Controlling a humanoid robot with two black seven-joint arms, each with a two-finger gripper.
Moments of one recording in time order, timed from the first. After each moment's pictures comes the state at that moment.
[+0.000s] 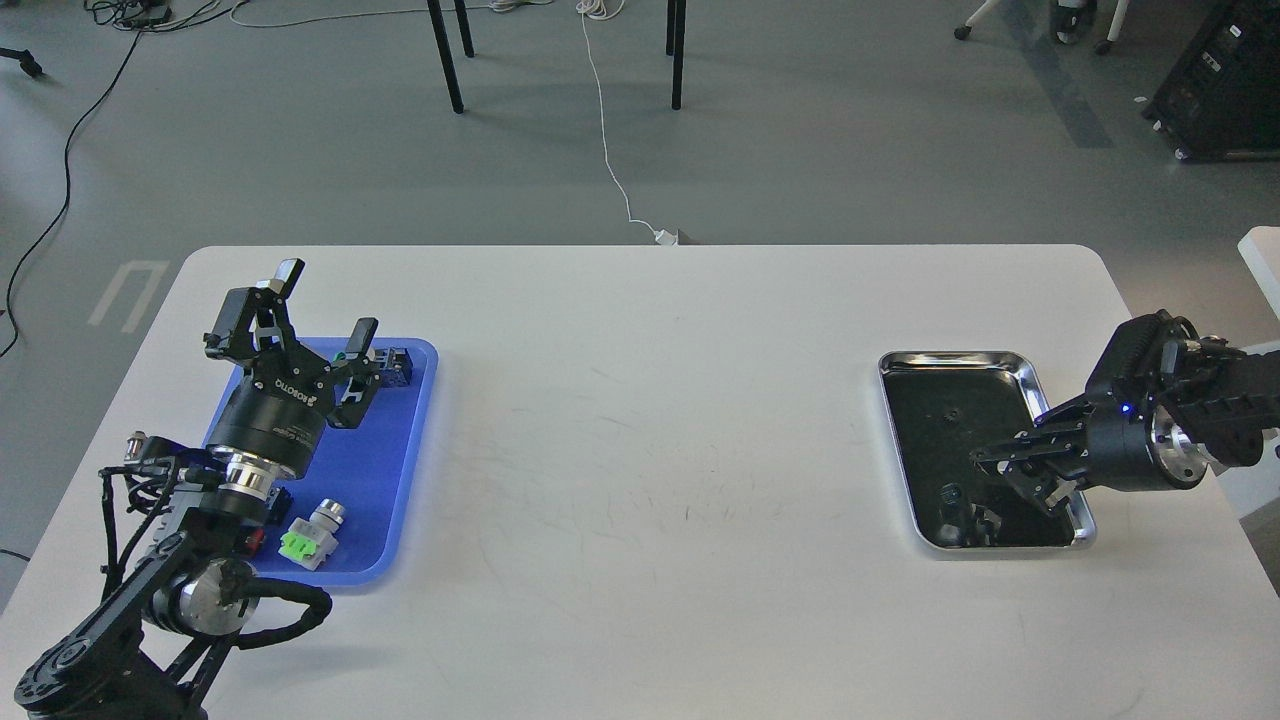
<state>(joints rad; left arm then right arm) -0.11 0.24 -1.25 -1.14 0.64 -0.32 -0.49 1.50 -0.62 -1.22 1.15 -1.29 -0.34 0.49</state>
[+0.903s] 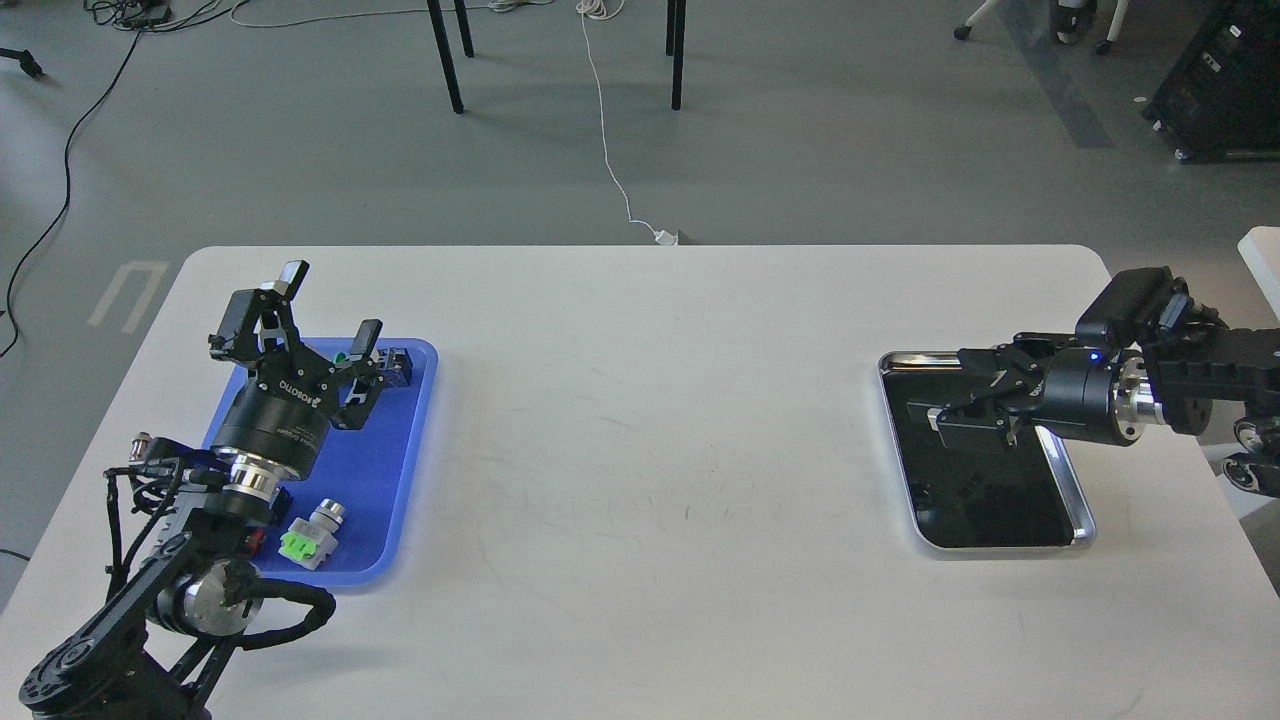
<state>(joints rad) -0.11 0.24 -1.24 -1.14 0.64 -0.32 -0.49 1.41 -0.73 -0.81 1.19 -1.23 -0.35 0.49</state>
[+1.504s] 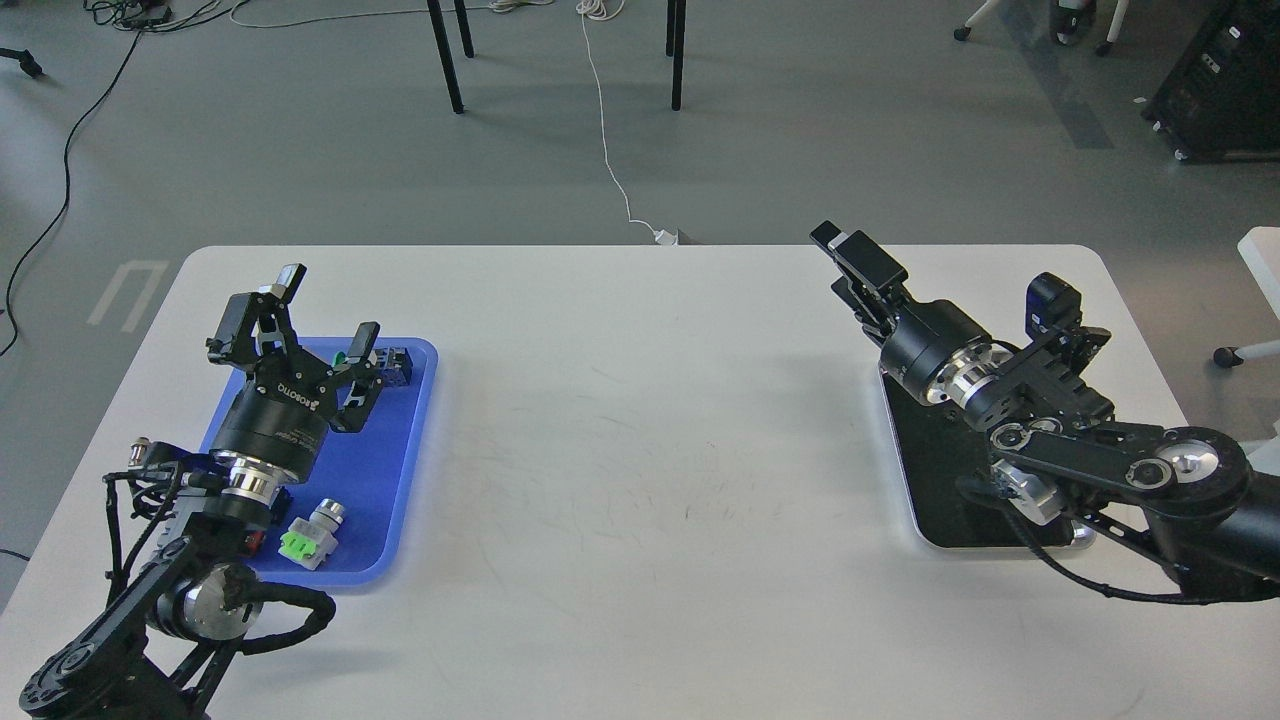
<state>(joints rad) -0.10 0.23 -1.25 -1.14 0.65 -0.32 -0.49 0.78 -0.41 0.21 1.18 -0.29 -0.35 0.49</state>
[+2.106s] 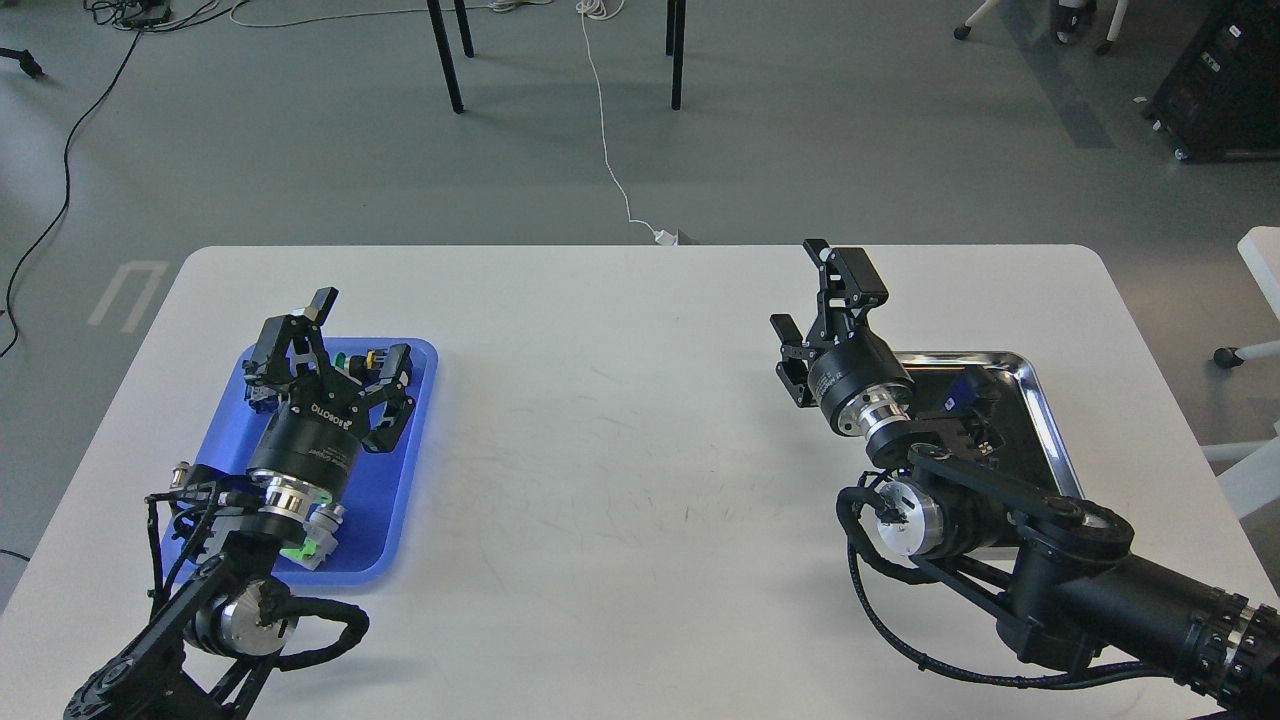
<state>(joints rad) -0.08 0.16 -1.25 -1.14 0.65 -0.31 -0.47 0.61 -0.26 0.41 1.20 -0.19 -0.35 0.49</state>
